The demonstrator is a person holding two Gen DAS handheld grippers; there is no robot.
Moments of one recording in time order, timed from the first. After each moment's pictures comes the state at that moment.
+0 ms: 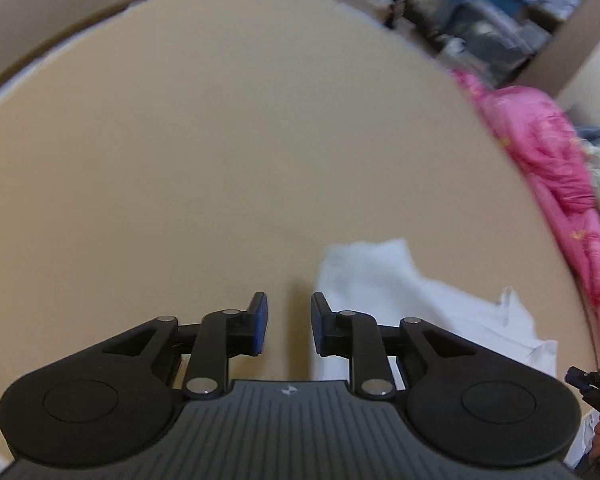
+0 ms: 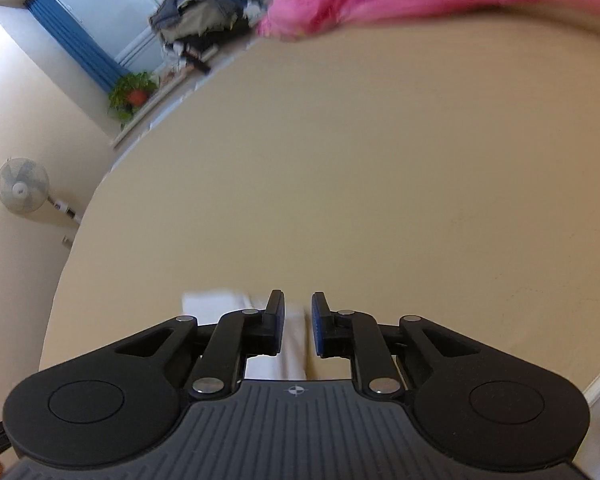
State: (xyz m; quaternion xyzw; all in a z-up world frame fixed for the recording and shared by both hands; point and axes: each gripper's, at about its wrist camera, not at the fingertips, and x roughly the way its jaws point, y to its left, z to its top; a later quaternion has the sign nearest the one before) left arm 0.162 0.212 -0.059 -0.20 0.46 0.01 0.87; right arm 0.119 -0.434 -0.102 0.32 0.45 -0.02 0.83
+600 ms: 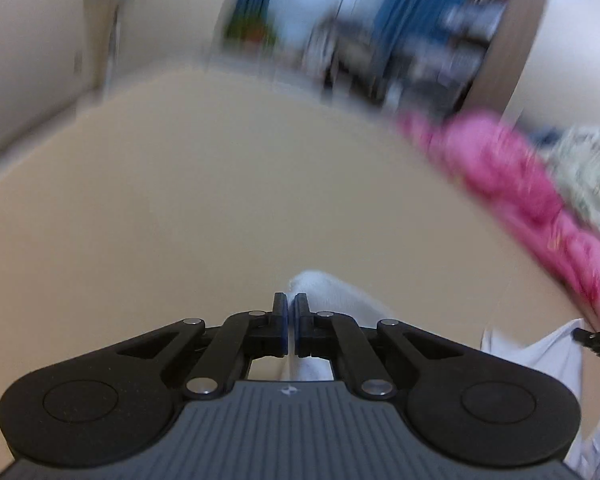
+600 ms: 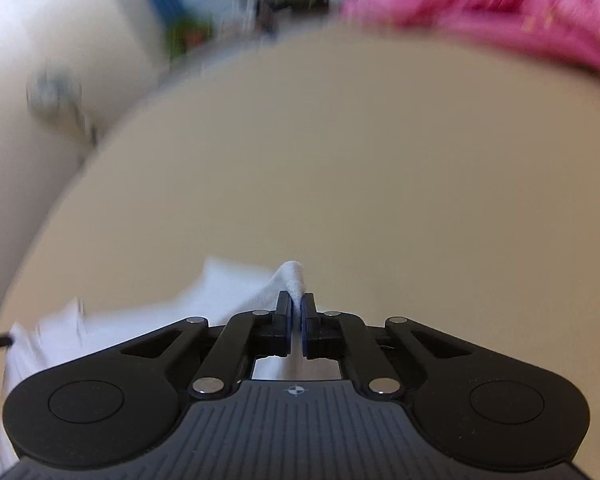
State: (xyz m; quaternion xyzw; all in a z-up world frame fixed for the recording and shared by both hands) left arm 0.182 0.162 -0.036 -0.12 0.29 -0.03 0.95; right arm 0.153 -0.383 -0.072 0.23 0.34 0.04 0.91
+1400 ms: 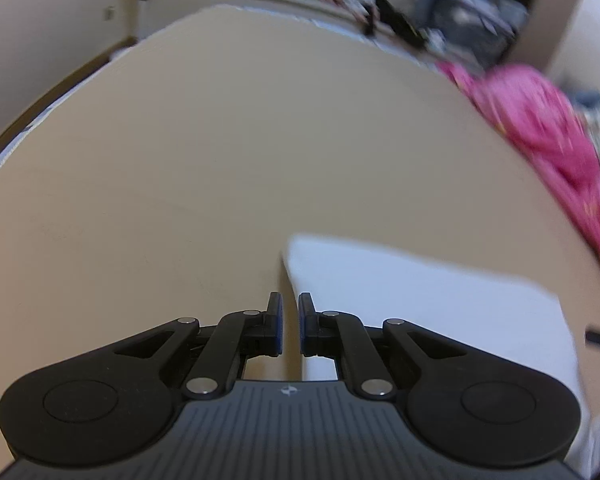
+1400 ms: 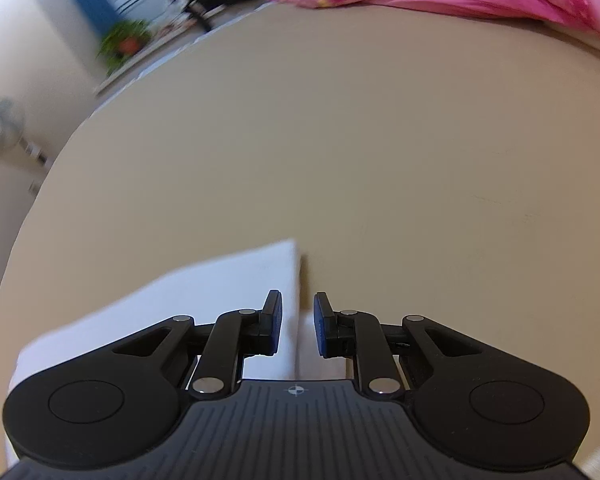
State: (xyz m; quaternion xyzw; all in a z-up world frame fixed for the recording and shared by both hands) left arm 0.168 0.181 -0.042 -0.10 0.43 0.00 0.89; right arm 0.150 -0.361 -0.082 0.22 0.45 -0.02 0.86
